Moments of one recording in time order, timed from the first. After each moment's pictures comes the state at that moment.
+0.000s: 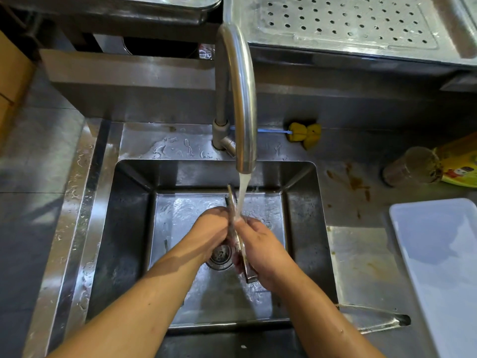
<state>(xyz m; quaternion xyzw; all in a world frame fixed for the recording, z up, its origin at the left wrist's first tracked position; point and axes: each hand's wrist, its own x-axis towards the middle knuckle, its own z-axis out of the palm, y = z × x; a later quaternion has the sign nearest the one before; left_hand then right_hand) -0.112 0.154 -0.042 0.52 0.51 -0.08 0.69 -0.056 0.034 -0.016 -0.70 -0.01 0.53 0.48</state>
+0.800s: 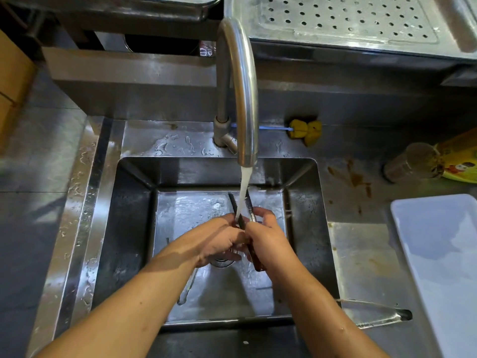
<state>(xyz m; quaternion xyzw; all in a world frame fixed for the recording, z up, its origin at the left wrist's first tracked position) -0.129 0.149 -0.034 0.49 0.36 -0.21 0.77 -0.049 0.035 -0.008 -0.74 0.02 0.50 0.44</state>
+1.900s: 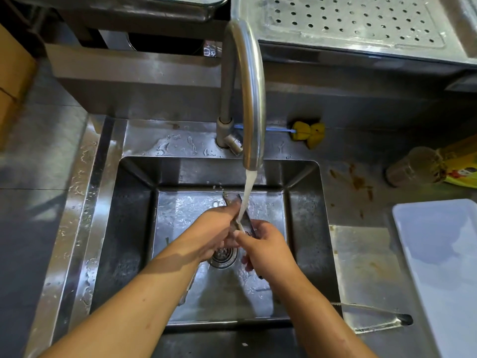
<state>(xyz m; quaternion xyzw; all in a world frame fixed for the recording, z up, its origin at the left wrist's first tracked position) -0.118 0.157 -0.050 0.43 0.50 -0.10 0.75 -0.059 0.025 -0.021 -0.77 -0.04 0.48 0.43</state>
